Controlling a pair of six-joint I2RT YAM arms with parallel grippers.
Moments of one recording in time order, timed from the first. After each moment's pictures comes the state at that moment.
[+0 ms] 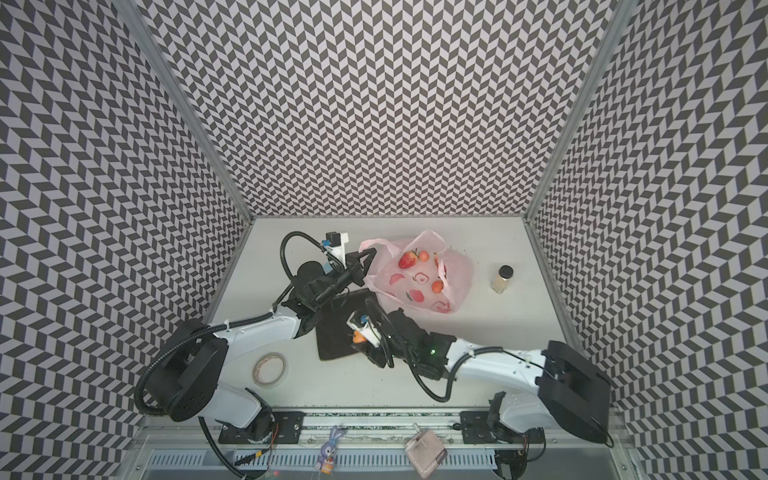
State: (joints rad) left arm -0.59 1.51 0.74 0.83 0.19 -0.47; right arm 1.10 1.41 0.70 0.16 -0.04 -0.04
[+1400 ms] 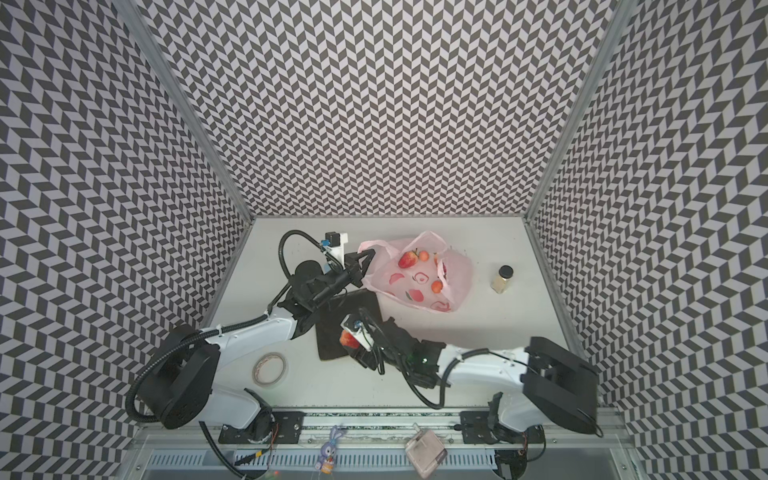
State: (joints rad) left arm -0.59 1.46 0.74 0.76 0.19 -0.44; right arm 1.16 1.33 0.64 0.29 0.12 -0.02
